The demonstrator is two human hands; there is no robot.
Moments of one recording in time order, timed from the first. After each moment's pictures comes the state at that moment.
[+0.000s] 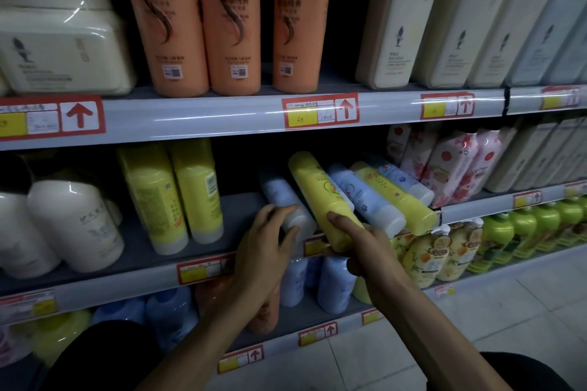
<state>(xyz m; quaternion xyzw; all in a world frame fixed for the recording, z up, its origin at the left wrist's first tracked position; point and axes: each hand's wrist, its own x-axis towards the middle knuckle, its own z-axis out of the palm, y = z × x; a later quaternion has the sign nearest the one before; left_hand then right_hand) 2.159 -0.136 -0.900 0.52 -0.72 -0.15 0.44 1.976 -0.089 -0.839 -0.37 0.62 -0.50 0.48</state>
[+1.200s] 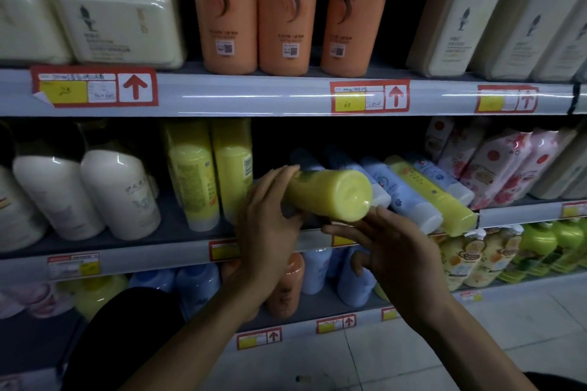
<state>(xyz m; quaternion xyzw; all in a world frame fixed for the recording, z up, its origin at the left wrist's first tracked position) 2.183 -0.117 -0.864 0.53 -0.64 -0.04 0.56 1.992 -0.058 -0.820 -0.46 0.37 -0.52 0.62</state>
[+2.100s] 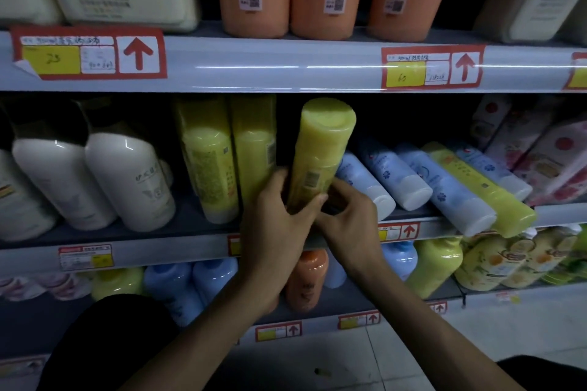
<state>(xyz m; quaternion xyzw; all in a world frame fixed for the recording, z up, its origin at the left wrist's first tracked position) 2.208 -0.110 -0.863 0.55 -0.55 -0.25 0.57 2.081 -0.136 -0.874 -0.66 0.48 -0.50 0.30</state>
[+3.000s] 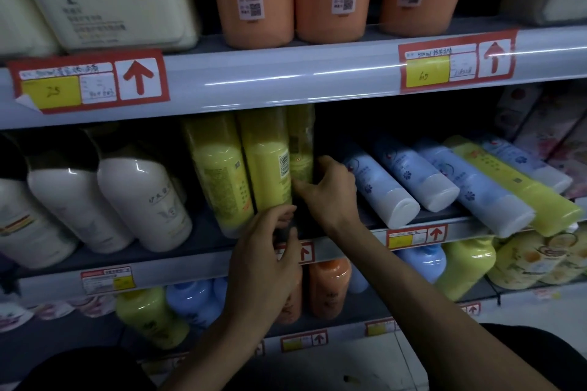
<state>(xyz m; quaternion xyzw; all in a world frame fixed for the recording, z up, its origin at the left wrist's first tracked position) 2.252 -0.095 -0.892 0.60 -0.61 -0.19 0.48 2.137 -0.203 -0.870 -0.62 0.58 -0.46 0.27</state>
